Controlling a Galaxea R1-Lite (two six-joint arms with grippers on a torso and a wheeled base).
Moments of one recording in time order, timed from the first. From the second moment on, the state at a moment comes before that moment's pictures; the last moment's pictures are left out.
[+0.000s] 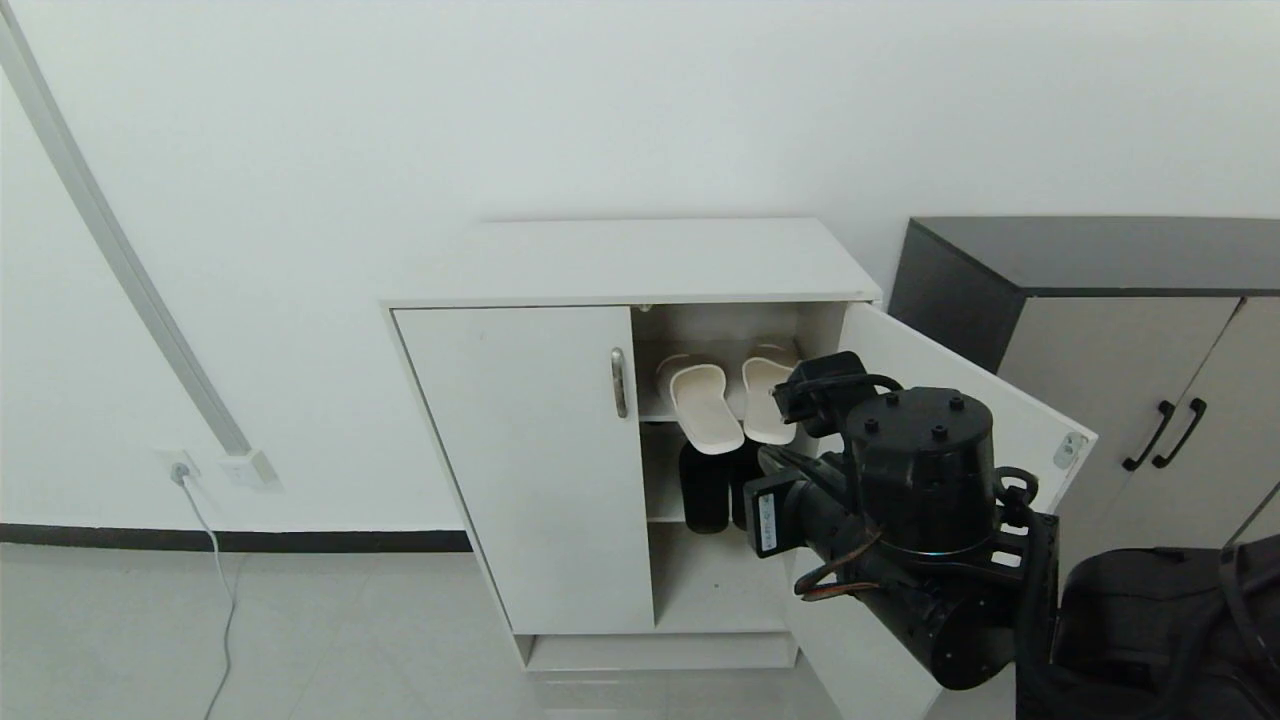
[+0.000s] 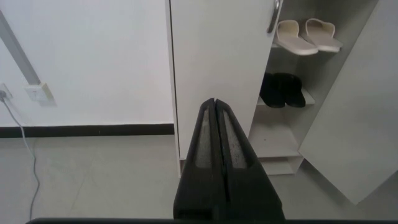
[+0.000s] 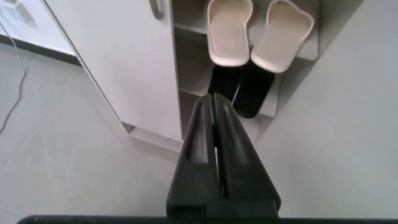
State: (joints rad) left arm 0.00 0.00 0.00 0.00 0.00 -0.01; right arm 0.92 1.81 -0.87 -0.70 -0.57 0.13
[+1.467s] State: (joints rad) left arm 0.00 0.00 0.00 0.00 0.00 -0.01; right arm 0.88 1.81 -0.82 -0.72 -0.57 0.09
